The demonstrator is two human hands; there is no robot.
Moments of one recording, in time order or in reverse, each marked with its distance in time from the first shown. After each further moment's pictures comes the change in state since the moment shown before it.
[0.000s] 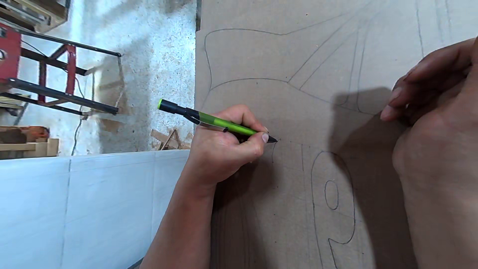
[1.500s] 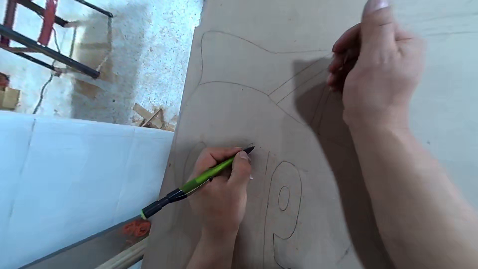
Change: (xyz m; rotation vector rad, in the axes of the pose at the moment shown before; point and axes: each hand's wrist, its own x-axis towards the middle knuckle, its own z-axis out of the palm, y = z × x) left_hand -0.044 0.022 0.116 0.062 0.905 -0.165; right_hand 0.088 -0.001 0.033 -0.100 -0.325 0.024
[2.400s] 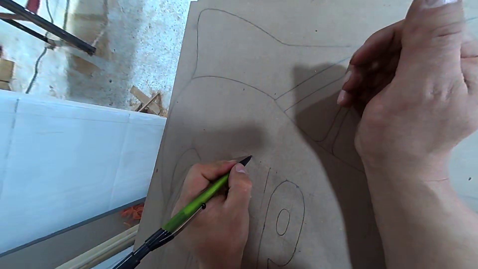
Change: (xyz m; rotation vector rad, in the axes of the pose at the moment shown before) left_hand -0.004 0.007 0.022 0.150 0.180 -0.007; right_hand -0.008 0.002 0.008 0.123 -0.061 -0.066
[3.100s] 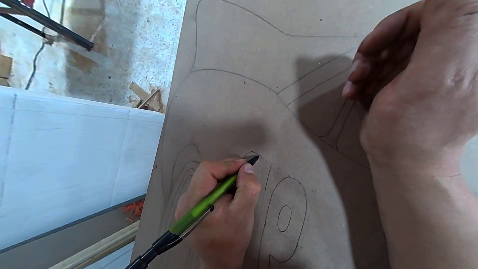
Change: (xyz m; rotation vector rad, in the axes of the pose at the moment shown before) left_hand -0.001 -0.002 -0.004 0.000 -0.097 0.090; right_hand 0.000 0.003 -0.001 -0.015 -0.005 0.000
